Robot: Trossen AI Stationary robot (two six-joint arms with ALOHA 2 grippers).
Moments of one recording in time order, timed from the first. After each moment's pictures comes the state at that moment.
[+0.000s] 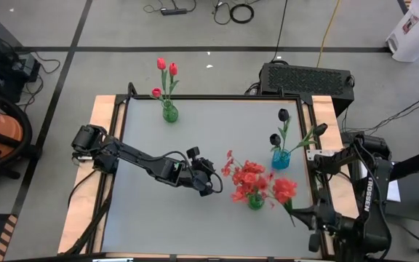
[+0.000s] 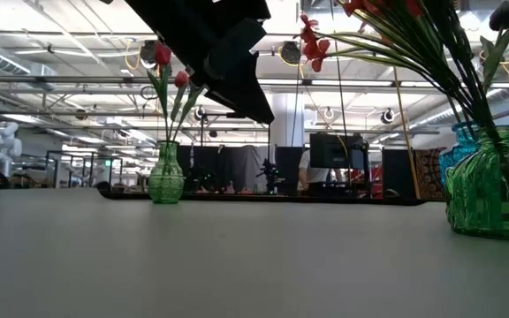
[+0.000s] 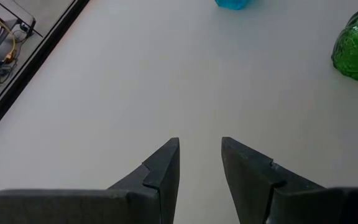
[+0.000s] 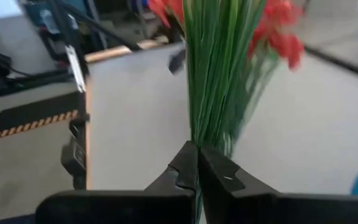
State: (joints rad) left arm -0.28 1.76 1.16 -0.22 -0.58 -0.26; right arm 1.38 1.62 1.31 -1.57 1.15 2.08
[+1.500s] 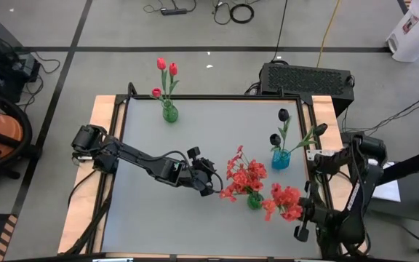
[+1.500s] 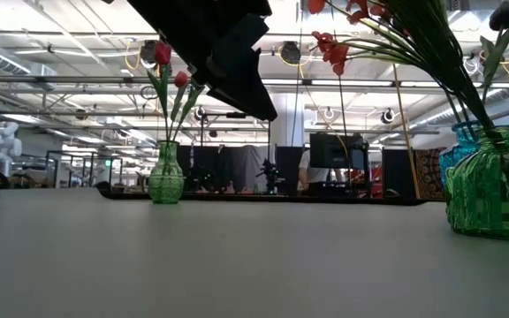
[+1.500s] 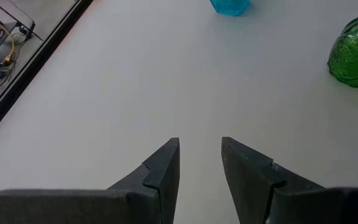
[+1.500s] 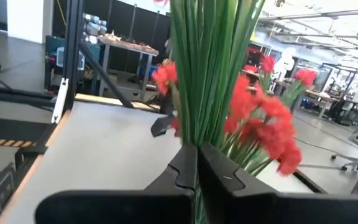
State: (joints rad) left arm -0.28 1.76 1.16 -0.19 -0.58 -0.26; right arm 1.27 1.64 1.08 -1.56 1.57 1.93
